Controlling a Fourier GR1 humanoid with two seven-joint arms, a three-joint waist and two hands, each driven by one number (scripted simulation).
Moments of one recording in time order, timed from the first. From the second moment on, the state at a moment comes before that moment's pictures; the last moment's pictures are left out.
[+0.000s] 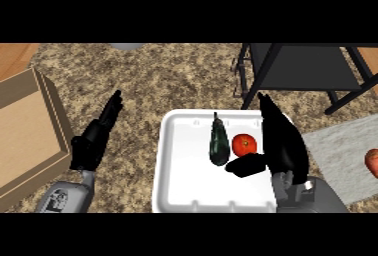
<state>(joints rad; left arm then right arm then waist) -0.16 0.18 -0.15 -1.45 -0.03 0.10 0.02 -0.34 -0.22 0.46 -1.80 0.68 -0.01 1.14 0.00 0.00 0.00</state>
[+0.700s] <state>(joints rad) -0.20 0.16 -0.11 -1.42 -0.04 0.07 0.03 -0.31 -0.09 0.41 -1.67 0.80 0.05 1.09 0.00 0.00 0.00</state>
